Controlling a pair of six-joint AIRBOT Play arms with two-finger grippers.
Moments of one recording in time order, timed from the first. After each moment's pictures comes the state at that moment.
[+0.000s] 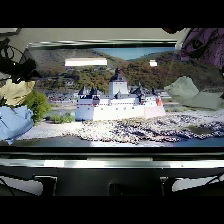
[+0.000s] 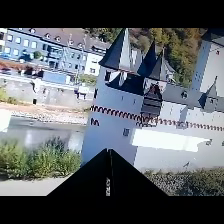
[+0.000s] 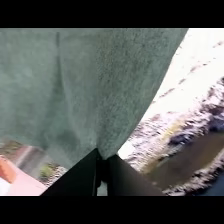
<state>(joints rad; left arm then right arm) 0.19 -1.69 2.02 1.16 -1.53 -1.73 -0.62 -1.73 1.90 1.70 -1.44 -1.26</state>
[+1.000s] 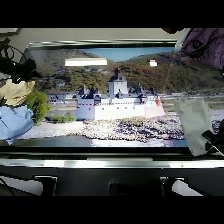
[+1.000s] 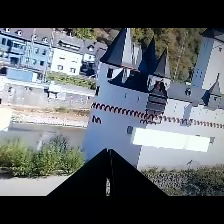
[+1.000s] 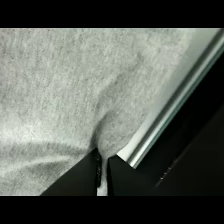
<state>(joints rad) 0.19 -1.69 2.02 1.16 -1.53 -1.72 -0.63 -1.31 0.94 1.34 -1.40 -1.02</state>
